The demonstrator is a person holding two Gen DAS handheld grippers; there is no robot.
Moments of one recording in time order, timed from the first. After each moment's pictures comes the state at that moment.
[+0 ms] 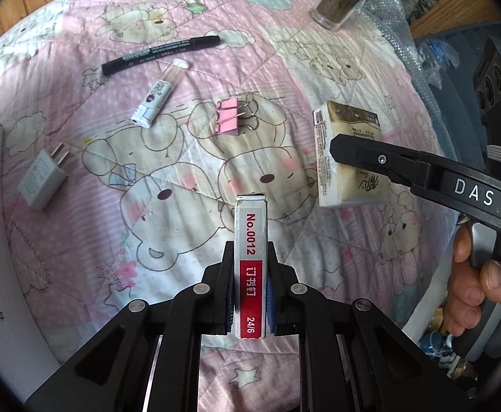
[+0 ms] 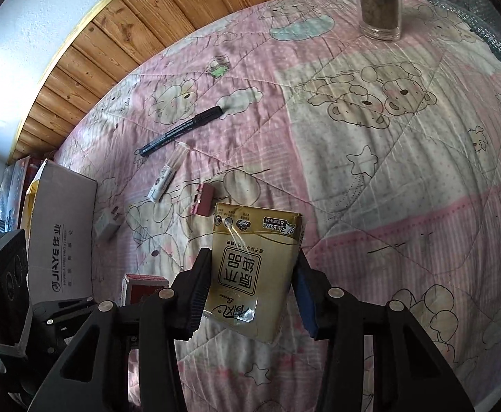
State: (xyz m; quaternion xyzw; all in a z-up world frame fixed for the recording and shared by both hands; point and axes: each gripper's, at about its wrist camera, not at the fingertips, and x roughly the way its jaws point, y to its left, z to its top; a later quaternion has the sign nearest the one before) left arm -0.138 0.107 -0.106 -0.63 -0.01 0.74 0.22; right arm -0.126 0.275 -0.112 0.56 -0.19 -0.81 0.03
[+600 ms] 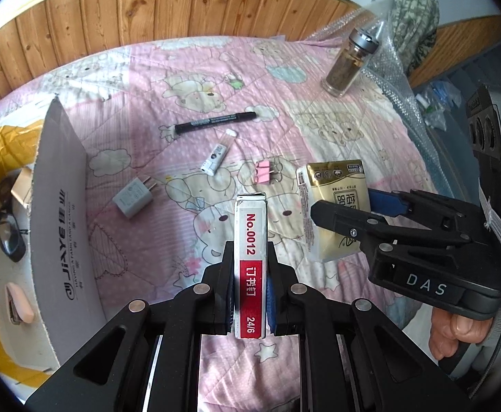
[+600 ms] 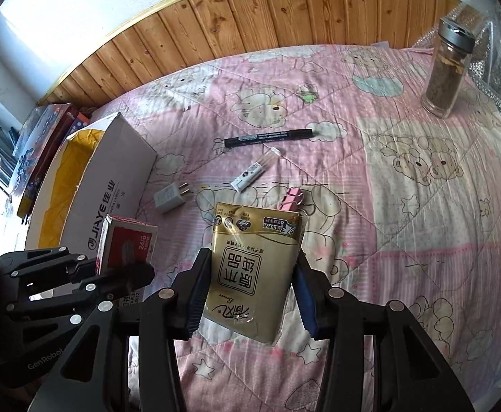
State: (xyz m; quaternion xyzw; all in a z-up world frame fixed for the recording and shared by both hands) left arm -0.103 0.046 -0.023 -0.54 -0.04 0.82 0.18; right arm -0.102 0.187 -0.049 0.52 -0.08 -0.85 0.09
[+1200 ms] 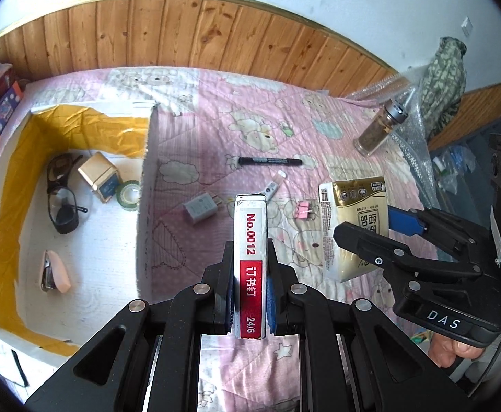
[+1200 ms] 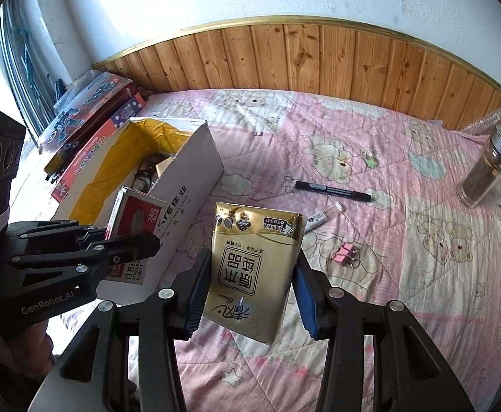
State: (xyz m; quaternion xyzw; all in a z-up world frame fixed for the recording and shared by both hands) left arm -0.079 -0.035 0.014 -0.49 -0.12 0.86 0.10; right arm -0.094 0.114 0.011 0.46 0.02 -0.87 0.18
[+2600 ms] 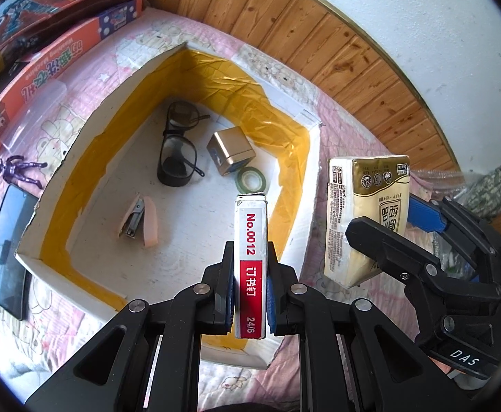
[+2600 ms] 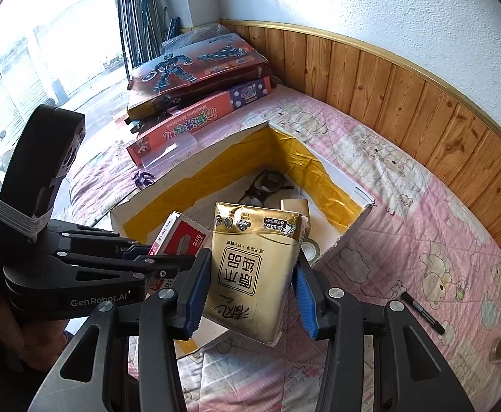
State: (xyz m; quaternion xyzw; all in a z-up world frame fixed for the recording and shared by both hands) left arm -0.052 -0.181 -0.013 -0.50 -0.30 0.81 -0.05; right arm -0.128 -0.060 0.028 0.43 0.17 -0.80 0.38
